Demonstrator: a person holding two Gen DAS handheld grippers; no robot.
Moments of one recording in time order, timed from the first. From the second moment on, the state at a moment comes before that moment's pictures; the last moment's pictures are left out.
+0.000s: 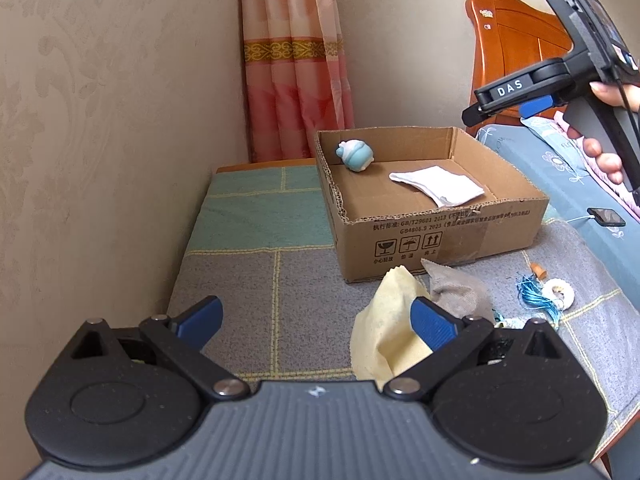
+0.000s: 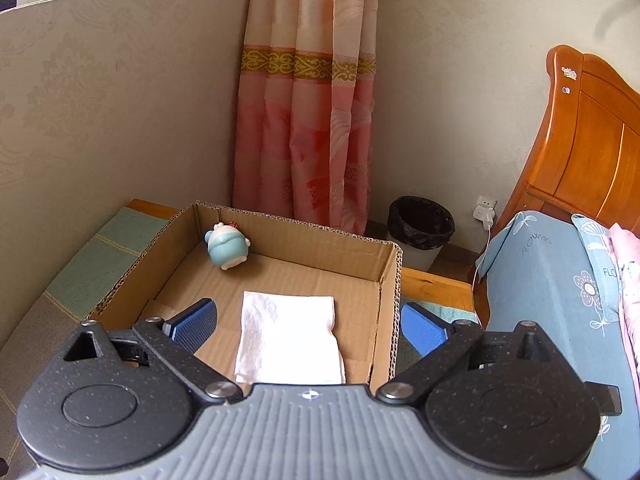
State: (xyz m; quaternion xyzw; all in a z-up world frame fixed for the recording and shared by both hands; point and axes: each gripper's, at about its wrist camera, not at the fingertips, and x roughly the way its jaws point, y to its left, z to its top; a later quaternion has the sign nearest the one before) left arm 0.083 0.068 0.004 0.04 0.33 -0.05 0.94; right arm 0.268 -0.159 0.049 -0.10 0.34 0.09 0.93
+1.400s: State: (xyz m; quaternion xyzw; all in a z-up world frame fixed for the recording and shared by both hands) left arm 0.053 -0.011 -0.012 0.08 0.36 -0.11 0.93; right arm 0.140 -0.221 -0.085 -0.05 0.41 0.02 0.91
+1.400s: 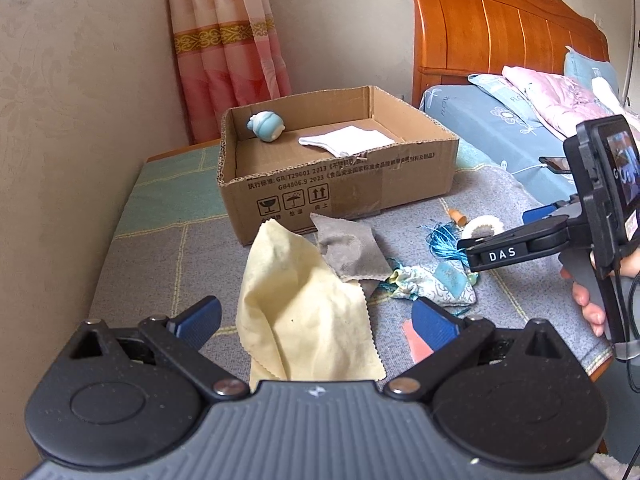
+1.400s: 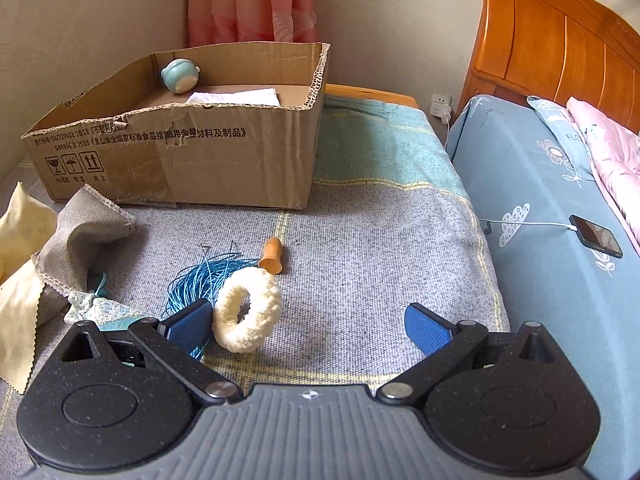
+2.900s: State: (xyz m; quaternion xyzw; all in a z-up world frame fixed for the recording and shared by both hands) left arm 0.064 -0.063 -0.061 0.11 0.43 -0.25 0.86; right arm 0.113 -0.253 -0.089 -0.04 0.39 0.03 0.92
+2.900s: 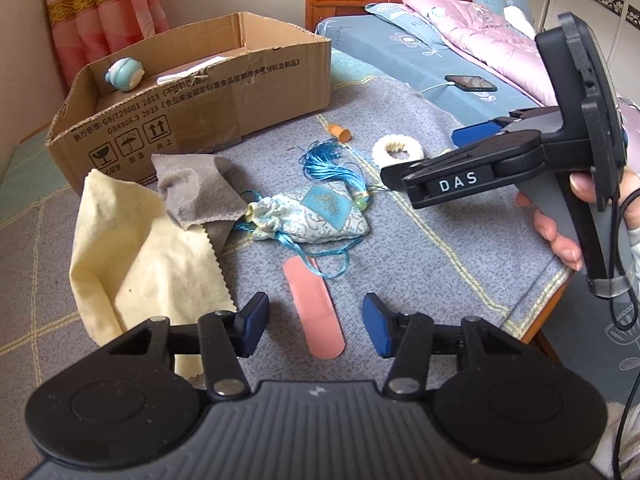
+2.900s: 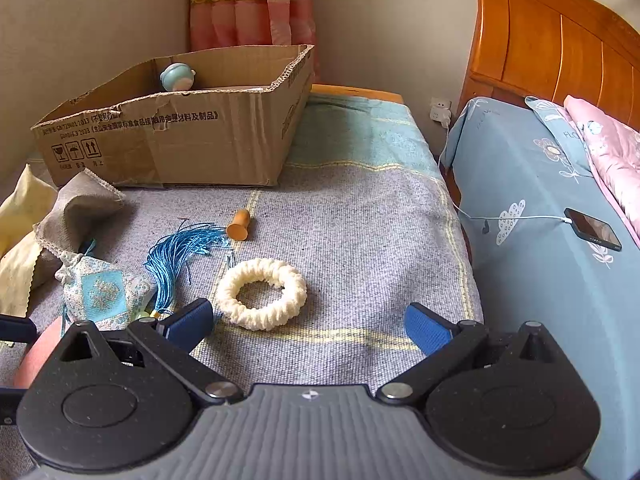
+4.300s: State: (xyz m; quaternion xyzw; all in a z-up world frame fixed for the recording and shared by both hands) left arm 0.062 -0.054 -0.060 0.11 0.42 -0.24 0.87; right arm 0.111 -0.237 -0.083 -0.07 0.36 0.09 0.92
